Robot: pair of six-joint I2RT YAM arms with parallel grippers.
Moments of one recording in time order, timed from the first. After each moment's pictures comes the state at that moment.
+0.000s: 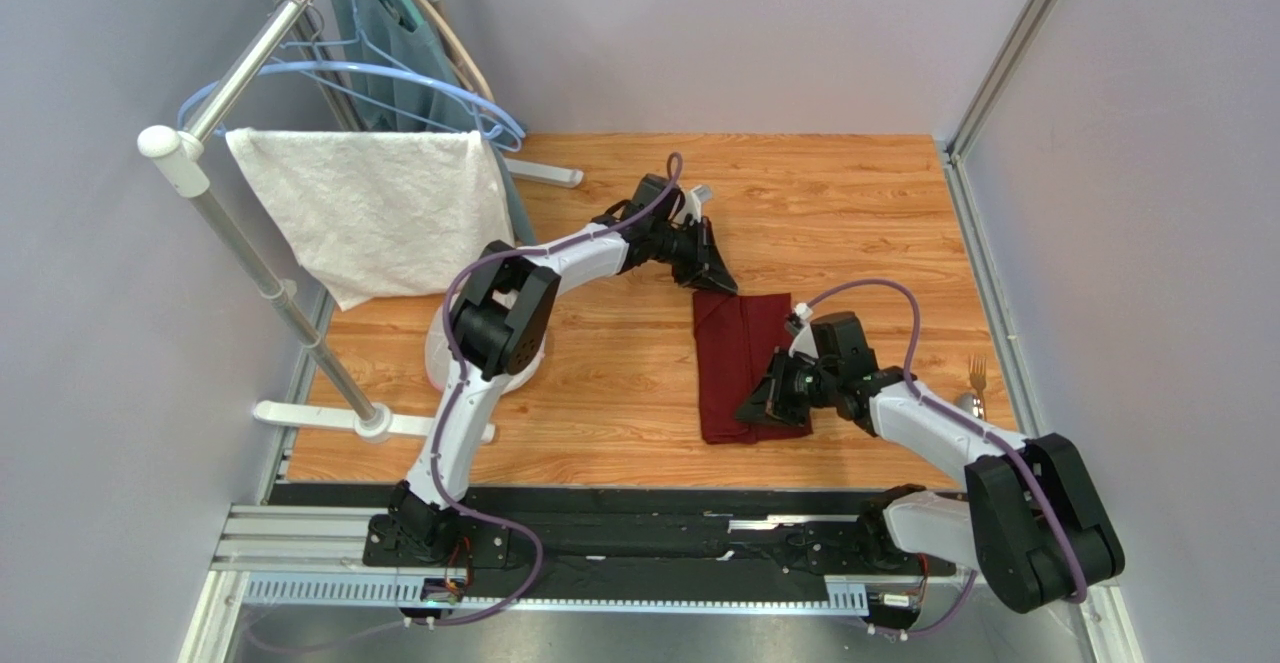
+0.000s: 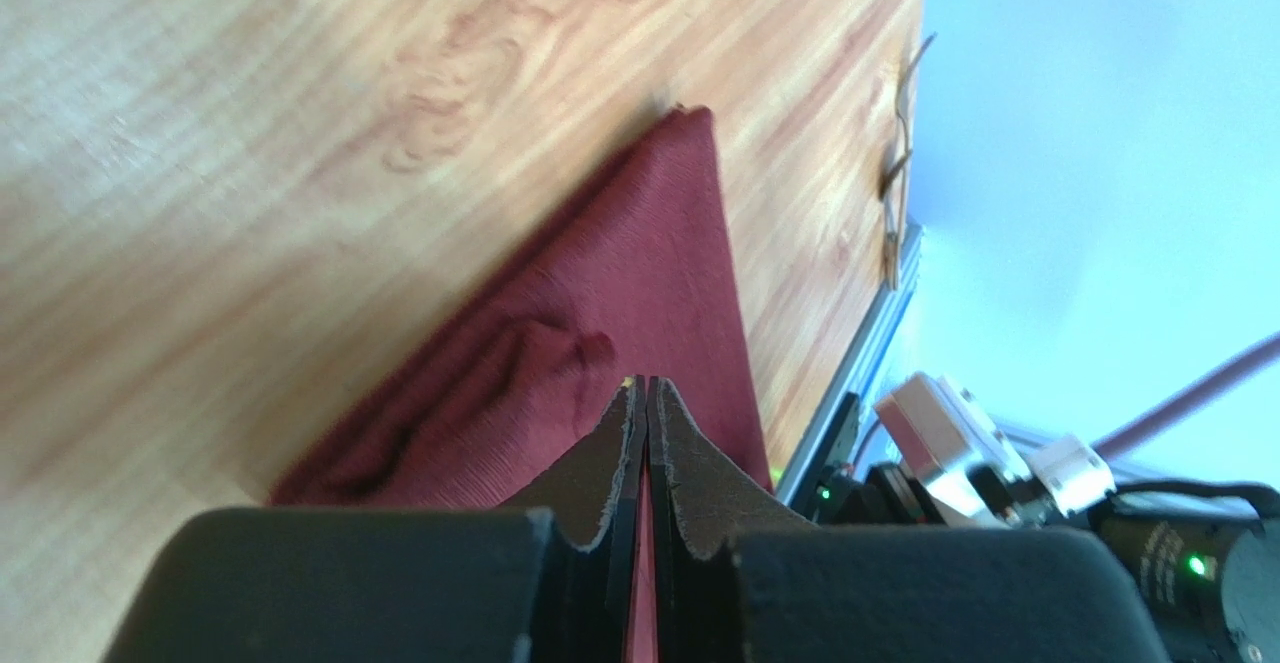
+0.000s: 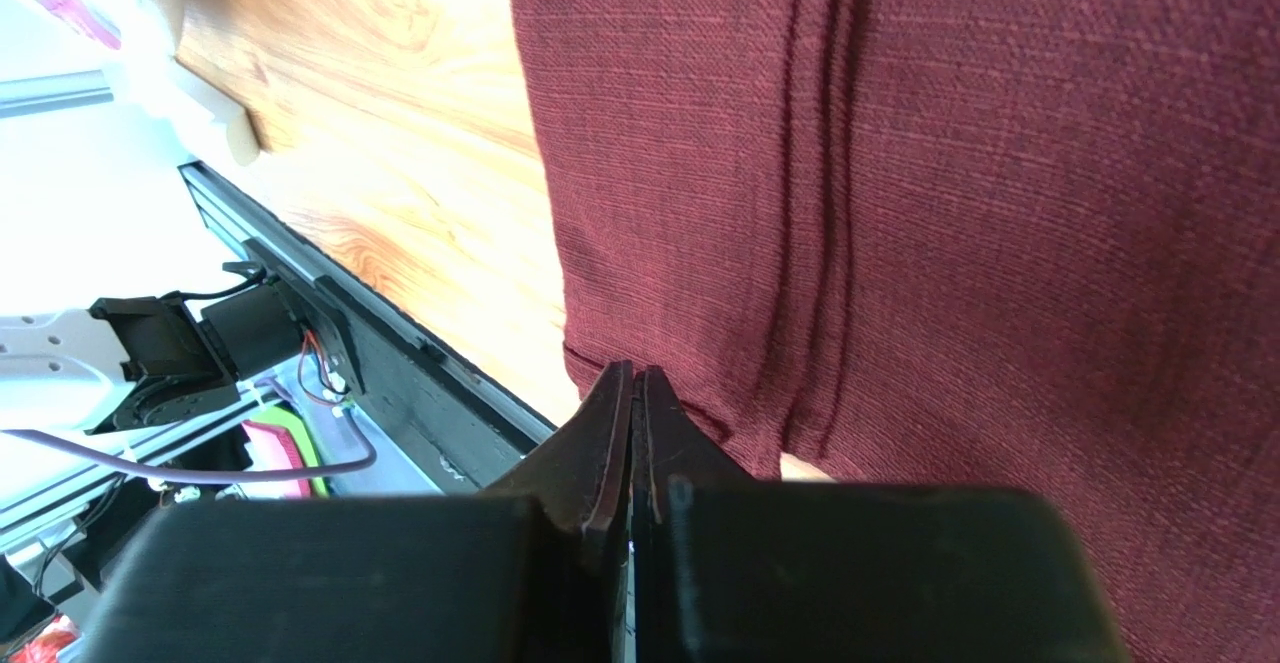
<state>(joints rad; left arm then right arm) -0.60 2.35 1.77 -0.13 0.72 -0.77 0.34 1.19 0.42 -0.15 -0.57 0.70</state>
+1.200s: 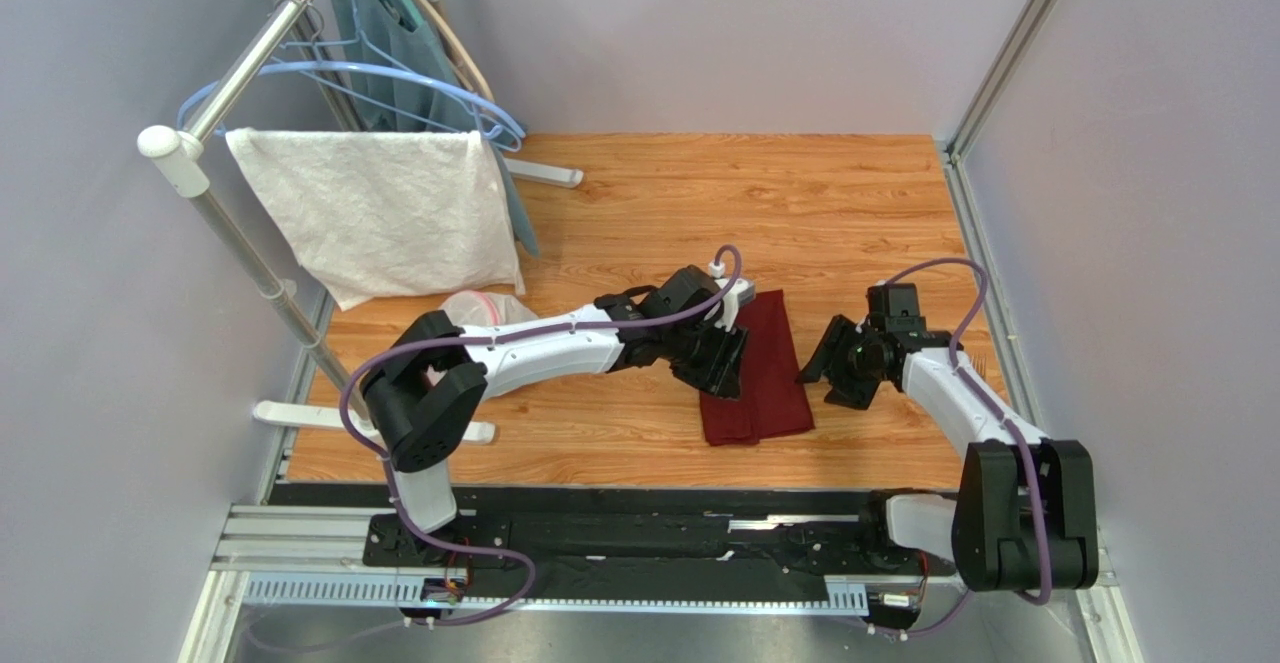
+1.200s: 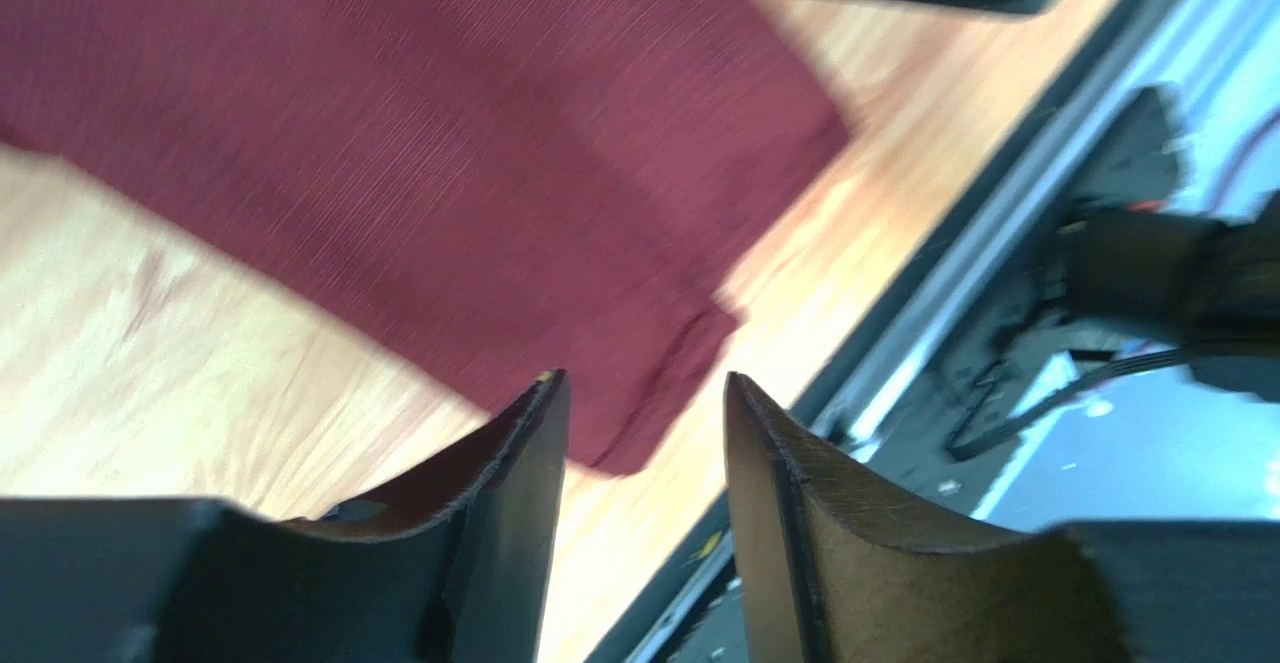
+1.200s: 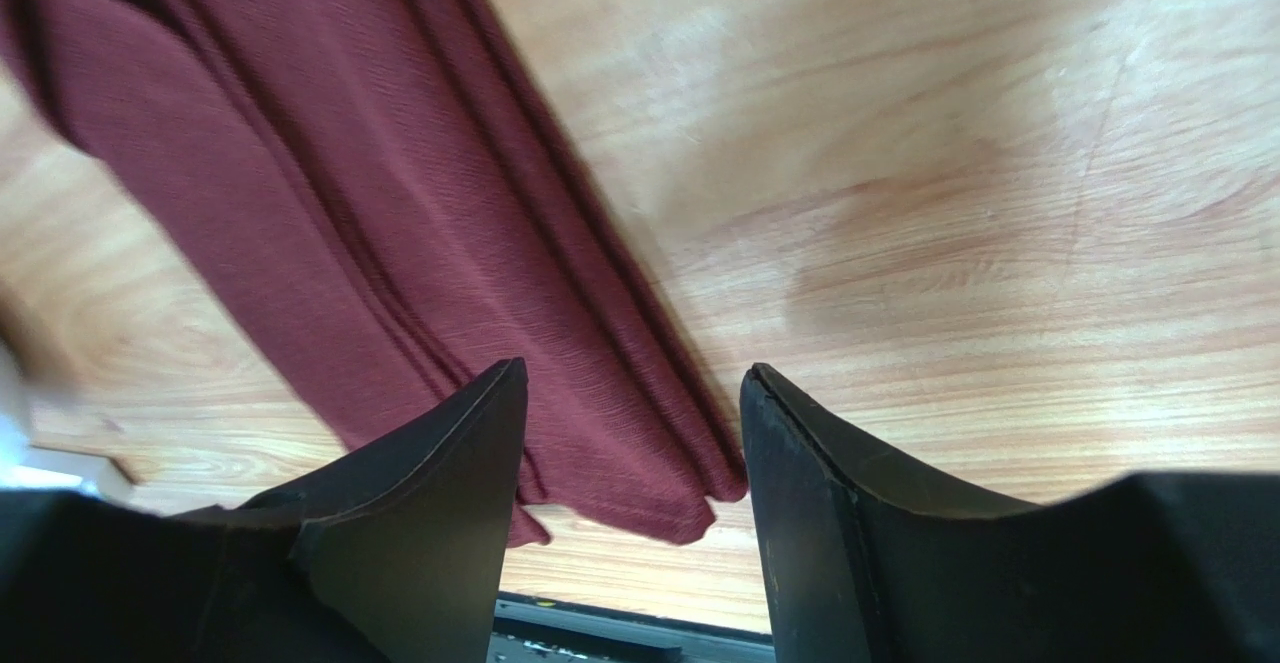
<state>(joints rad) -0.99 1.80 1.28 -0.29 0.26 -0.46 0.03 1.21 0.63 -0.54 -0.24 0.56</state>
